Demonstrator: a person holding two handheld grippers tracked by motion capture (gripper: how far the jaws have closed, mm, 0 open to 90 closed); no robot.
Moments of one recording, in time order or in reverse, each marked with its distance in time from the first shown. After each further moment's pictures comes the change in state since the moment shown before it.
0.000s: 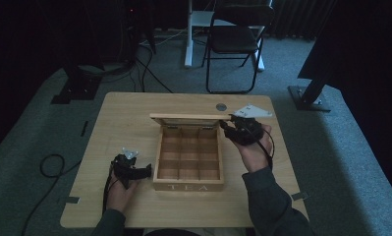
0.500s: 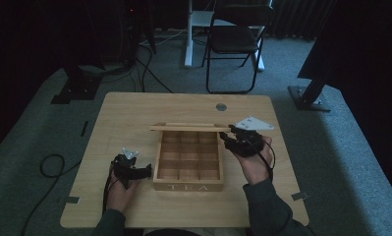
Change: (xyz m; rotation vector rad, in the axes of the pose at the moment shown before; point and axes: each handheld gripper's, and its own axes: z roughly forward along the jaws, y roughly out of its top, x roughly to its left) left arm 0.000 0.000 0.000 -0.003 0.002 -0.002; right arm 0.010 -0.026 -0.009 0.001 0.027 0.024
